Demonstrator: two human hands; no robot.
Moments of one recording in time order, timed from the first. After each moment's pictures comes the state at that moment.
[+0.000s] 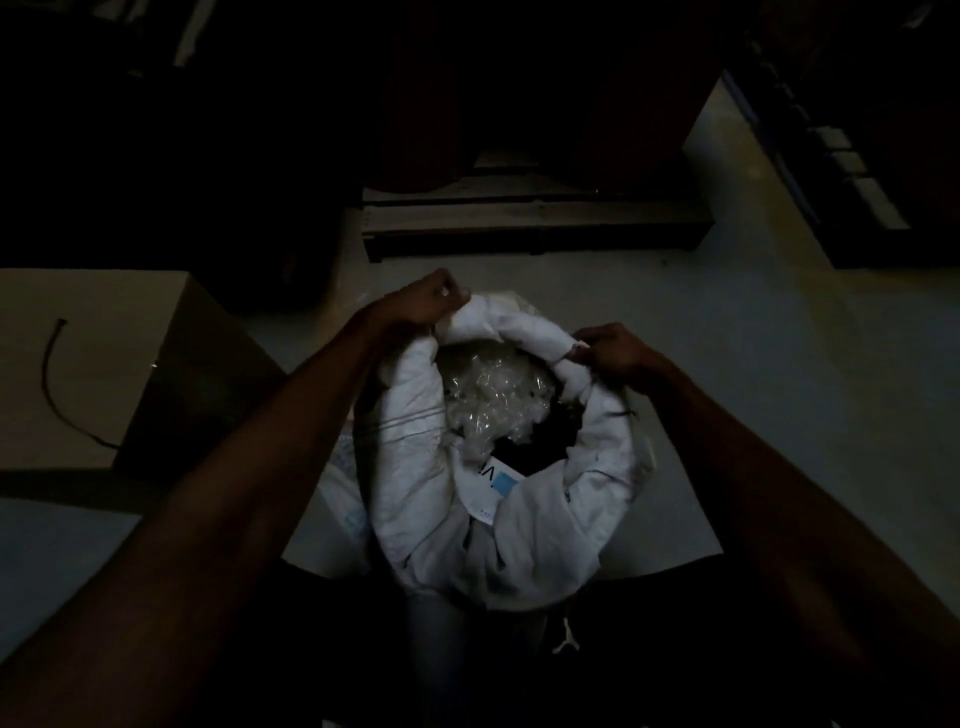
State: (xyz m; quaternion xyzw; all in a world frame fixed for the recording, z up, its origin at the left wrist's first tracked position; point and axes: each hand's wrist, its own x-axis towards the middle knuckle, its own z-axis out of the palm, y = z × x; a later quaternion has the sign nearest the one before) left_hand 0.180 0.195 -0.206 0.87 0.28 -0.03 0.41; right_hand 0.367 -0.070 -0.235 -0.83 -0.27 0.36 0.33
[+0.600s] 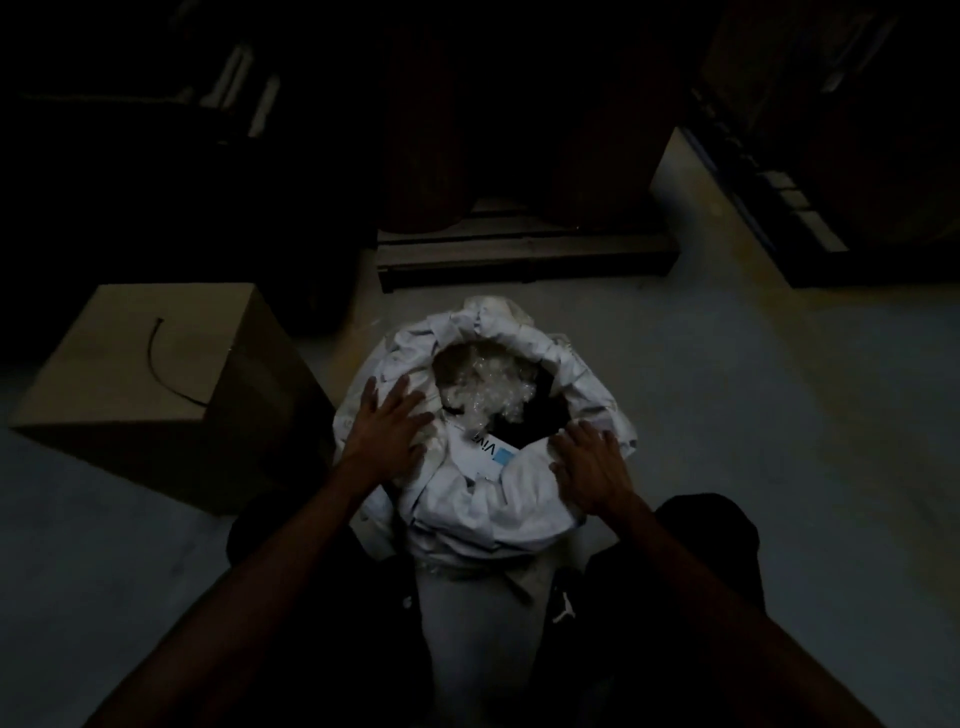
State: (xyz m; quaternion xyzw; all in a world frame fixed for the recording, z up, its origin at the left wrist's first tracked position) left_hand -0.033 0.063 -0.218 0.99 0.14 -0.05 -0.04; right_hand 0.183 -0.214 -0.248 -0.88 -0.47 0.07 0.01
